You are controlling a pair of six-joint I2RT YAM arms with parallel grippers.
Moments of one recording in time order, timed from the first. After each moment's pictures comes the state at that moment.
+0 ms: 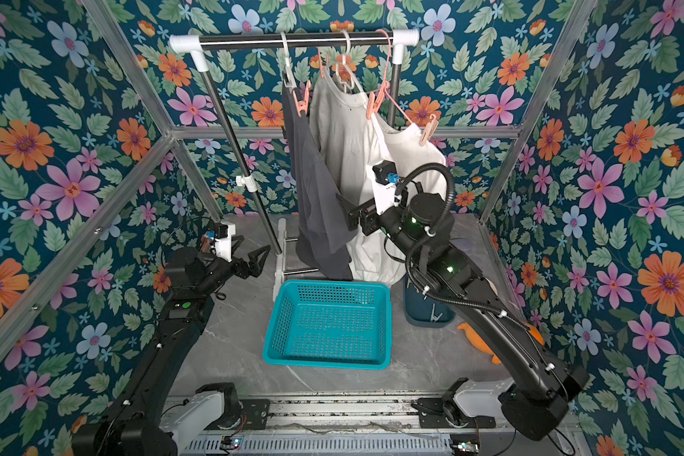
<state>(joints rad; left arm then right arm) 0.01 1.02 0.77 0.12 0.50 -0.02 0.67 1.22 1.49 -0.15 0.06 -0.08</state>
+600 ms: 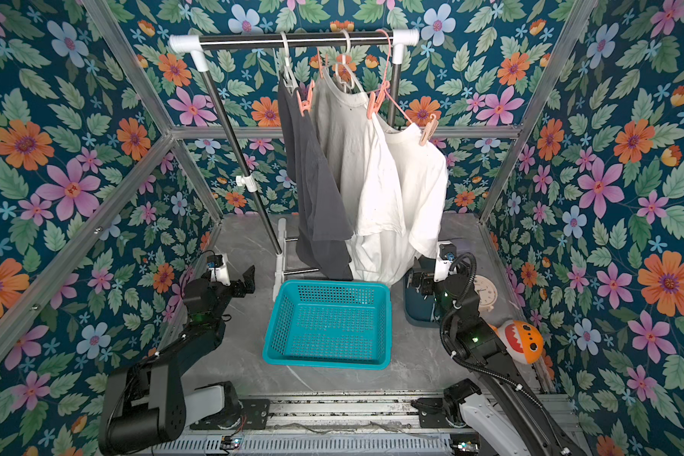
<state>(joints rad) 0.16 1.26 0.33 0.73 0.24 0.01 0.33 0.73 0.60 -0.08 0.35 0.06</state>
